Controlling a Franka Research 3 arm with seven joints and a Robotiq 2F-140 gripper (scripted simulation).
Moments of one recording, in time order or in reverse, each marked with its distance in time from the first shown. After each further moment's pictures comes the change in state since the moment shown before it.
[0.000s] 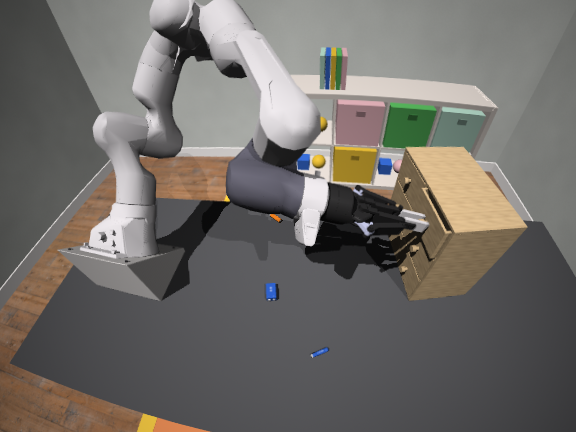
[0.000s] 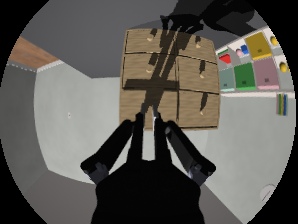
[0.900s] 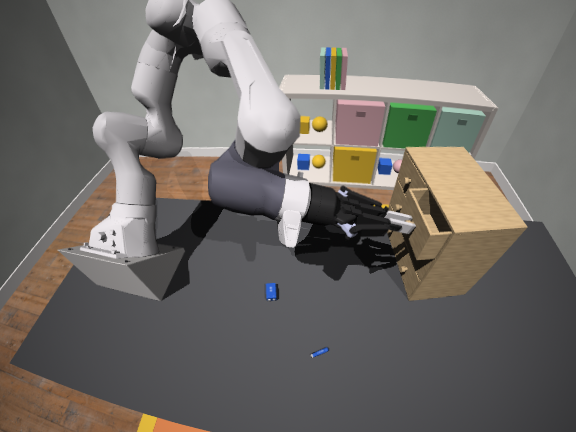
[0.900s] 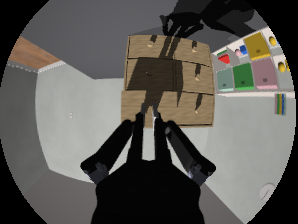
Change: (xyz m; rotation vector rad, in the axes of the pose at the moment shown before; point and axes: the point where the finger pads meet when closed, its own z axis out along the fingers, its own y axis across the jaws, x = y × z) arm 0.012 -0.001 -0.031 0.004 -0.001 0.005
